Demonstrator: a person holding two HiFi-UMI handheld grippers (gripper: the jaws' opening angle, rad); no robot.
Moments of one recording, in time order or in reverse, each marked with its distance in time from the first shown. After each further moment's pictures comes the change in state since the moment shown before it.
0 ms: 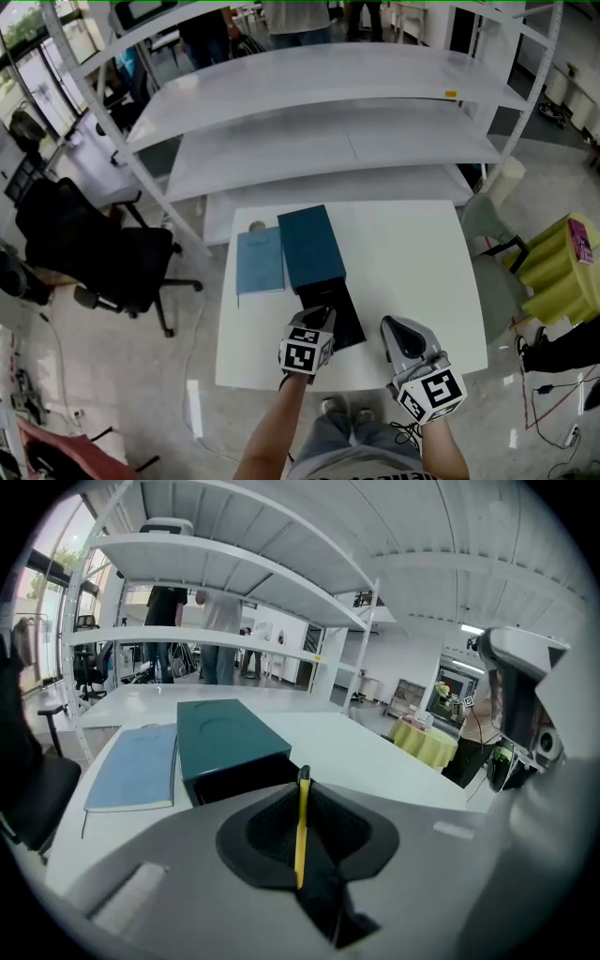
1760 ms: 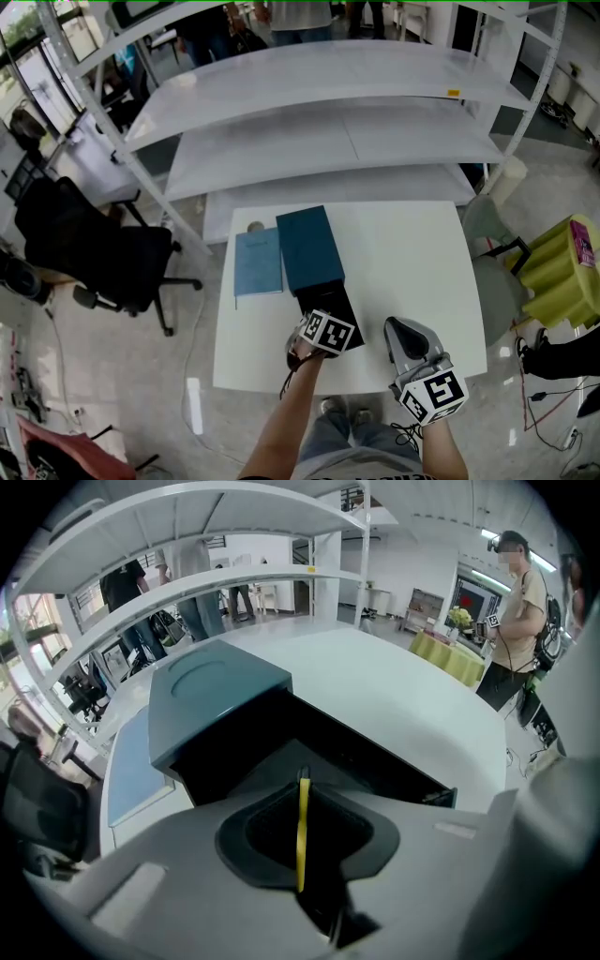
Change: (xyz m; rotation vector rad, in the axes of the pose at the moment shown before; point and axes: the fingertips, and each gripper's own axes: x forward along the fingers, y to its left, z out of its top) left arm 0.055 0.014 -0.049 0.209 0.438 0.152; right arm 0.001 -0.017 -0.005 0.015 0.017 -0.014
